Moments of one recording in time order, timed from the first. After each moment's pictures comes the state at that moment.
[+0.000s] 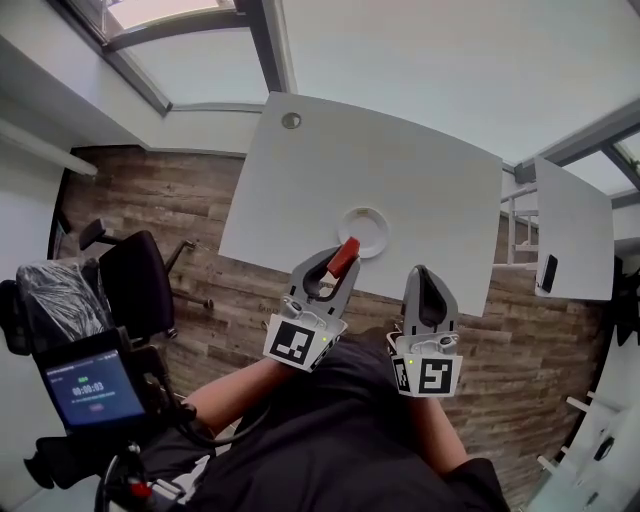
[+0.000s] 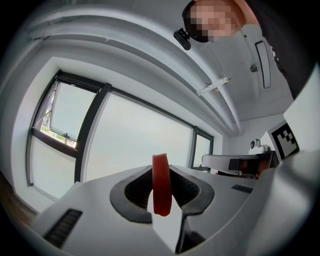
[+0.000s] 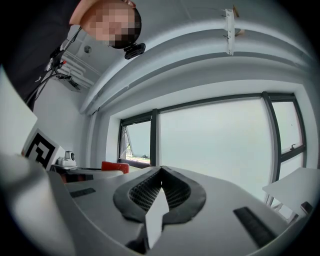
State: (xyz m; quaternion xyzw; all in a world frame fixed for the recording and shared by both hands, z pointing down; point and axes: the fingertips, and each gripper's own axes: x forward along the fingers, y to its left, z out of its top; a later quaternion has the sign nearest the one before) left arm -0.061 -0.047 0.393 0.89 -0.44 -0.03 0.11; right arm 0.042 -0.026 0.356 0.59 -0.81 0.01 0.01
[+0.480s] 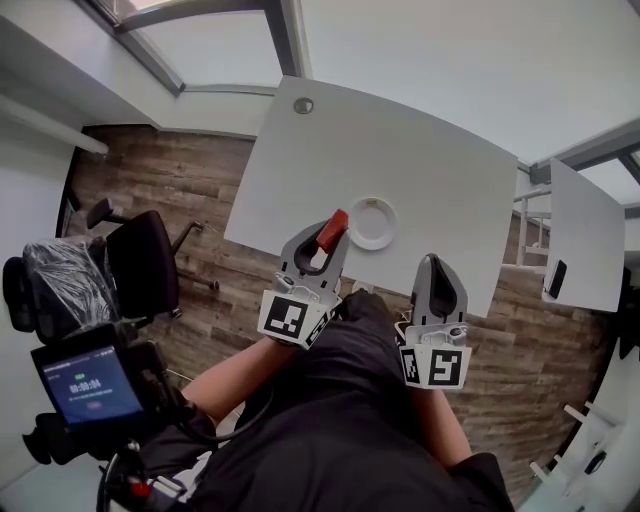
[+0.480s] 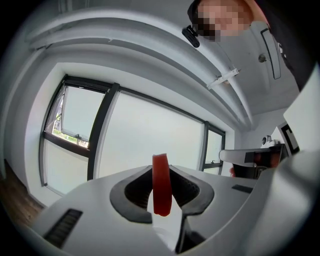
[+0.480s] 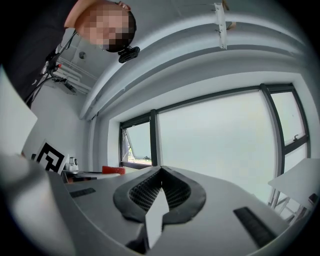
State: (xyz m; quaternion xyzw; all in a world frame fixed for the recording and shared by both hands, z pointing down) left arm -0.091 -0.080 0.406 0.87 -0.49 -0.01 0.11; right arm 0.048 -0.046 0.359 0.58 -0.82 0.03 -0.01
